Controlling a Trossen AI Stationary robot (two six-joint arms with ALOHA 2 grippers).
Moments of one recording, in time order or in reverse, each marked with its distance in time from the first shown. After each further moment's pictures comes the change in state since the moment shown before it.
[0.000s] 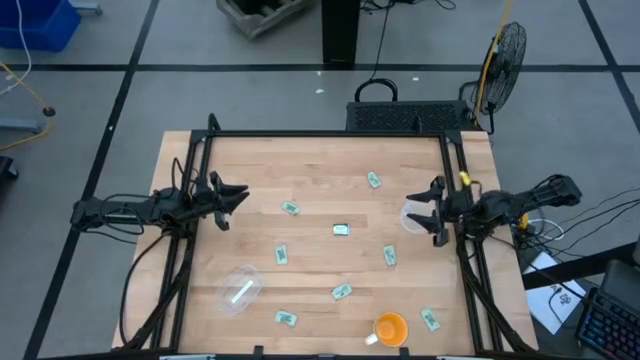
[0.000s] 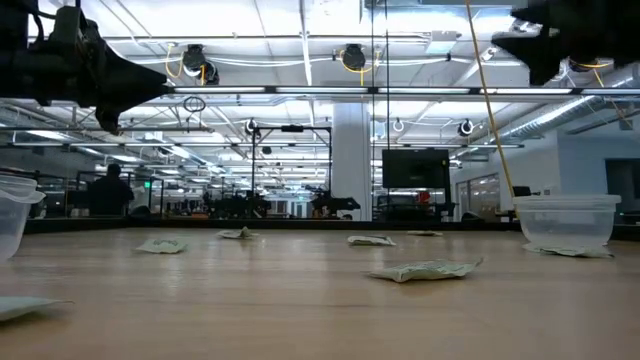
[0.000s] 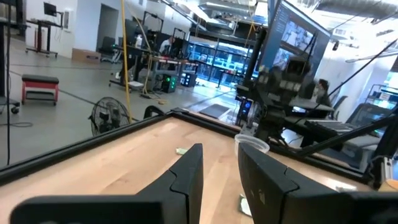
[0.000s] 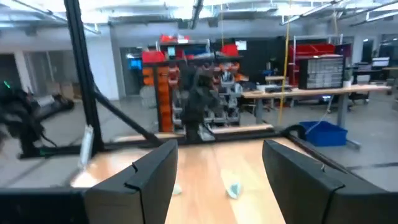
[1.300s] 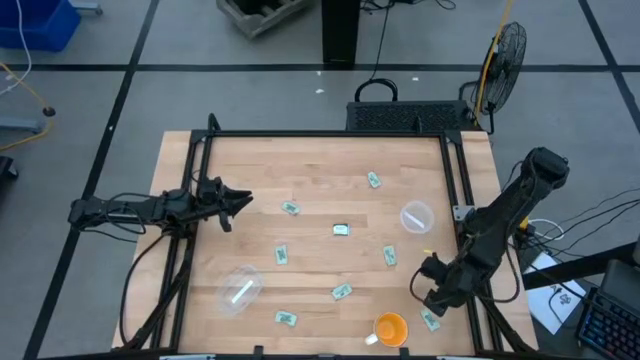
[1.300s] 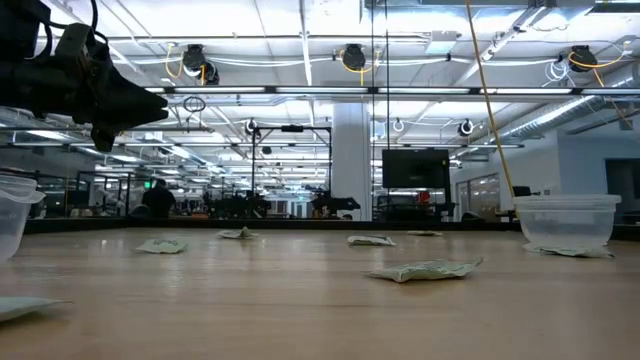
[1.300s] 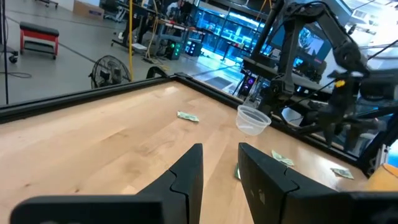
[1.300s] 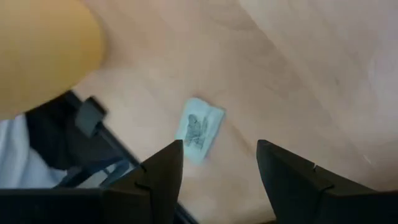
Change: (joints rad) left arm 0.000 0.043 0.001 -0.112 0.007 -0.162; right arm 0.585 0.964 0.433 -0.709 -0.528 1.683
